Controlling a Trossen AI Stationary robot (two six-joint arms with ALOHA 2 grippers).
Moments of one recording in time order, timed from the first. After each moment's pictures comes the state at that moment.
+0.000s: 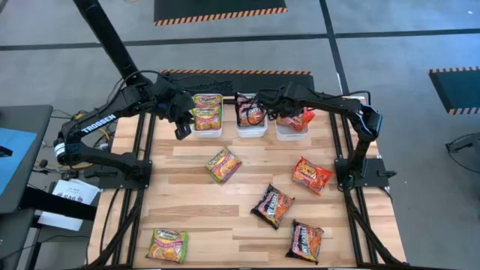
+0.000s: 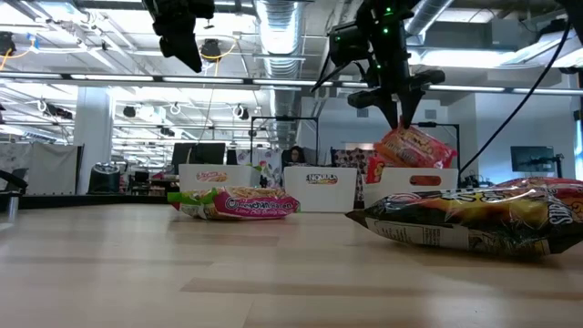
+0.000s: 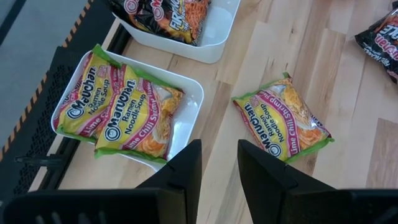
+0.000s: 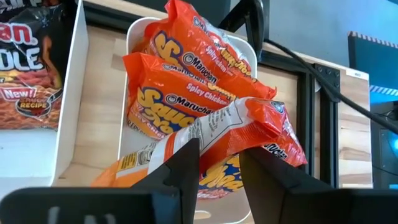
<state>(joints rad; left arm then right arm) 0.53 1.21 1.34 -1.01 0.04 0.13 -0.44 1.81 1.62 -1.39 0.60 0.96</state>
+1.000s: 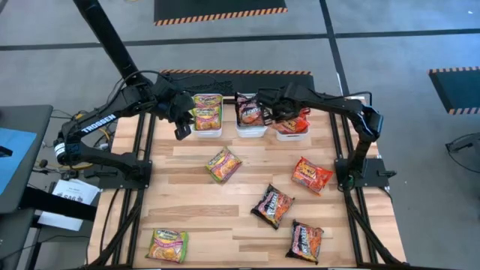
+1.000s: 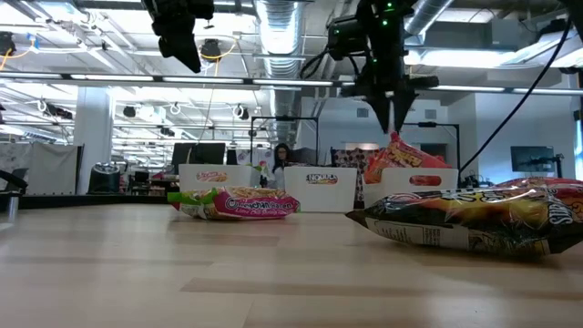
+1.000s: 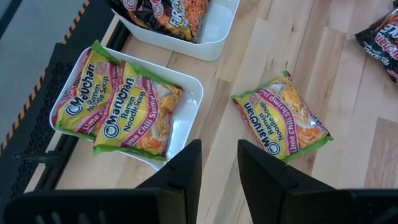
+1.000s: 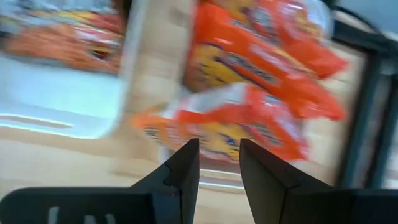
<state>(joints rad) 0.53 1.21 1.34 -1.02 0.04 0.13 -0.41 1.80 1.64 -1.32 0.34 0.88</state>
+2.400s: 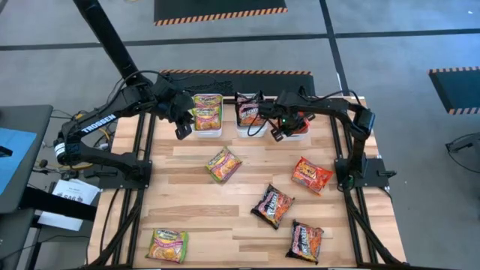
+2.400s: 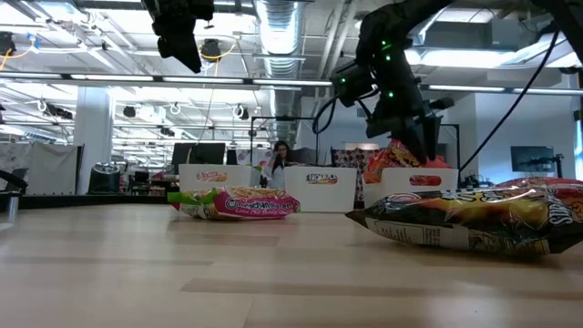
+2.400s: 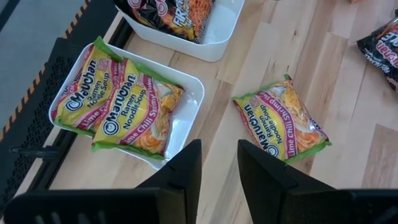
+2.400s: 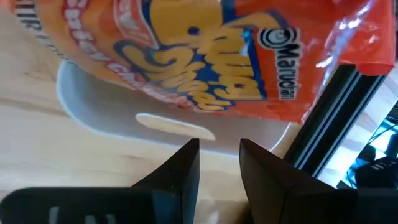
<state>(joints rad) 0.53 1.21 1.34 -1.02 0.04 0.09 -0.45 1.88 1.48 -1.46 0.27 0.70</state>
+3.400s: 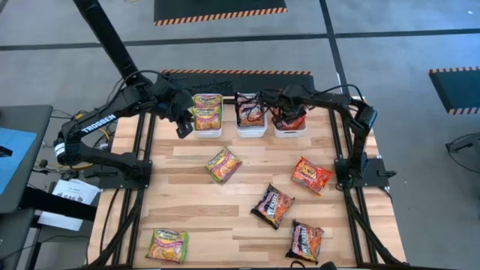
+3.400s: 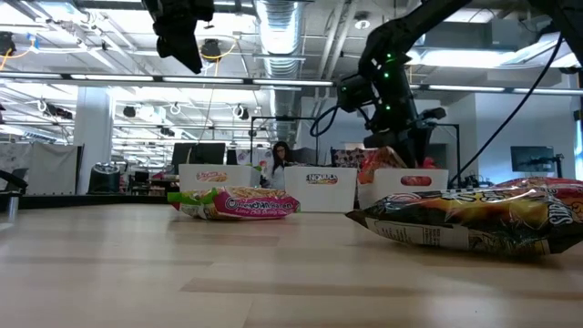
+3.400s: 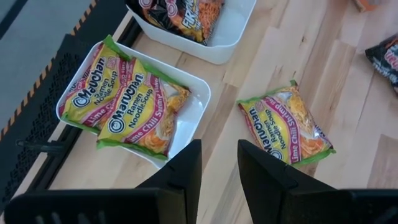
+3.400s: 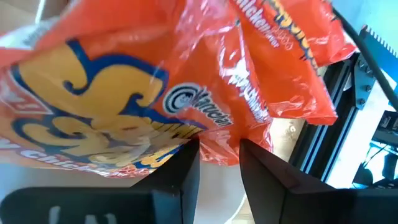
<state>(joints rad) 0.53 1.21 1.34 -1.01 0.01 0.05 -0.57 1.89 1.46 -1.28 0.45 0.59</state>
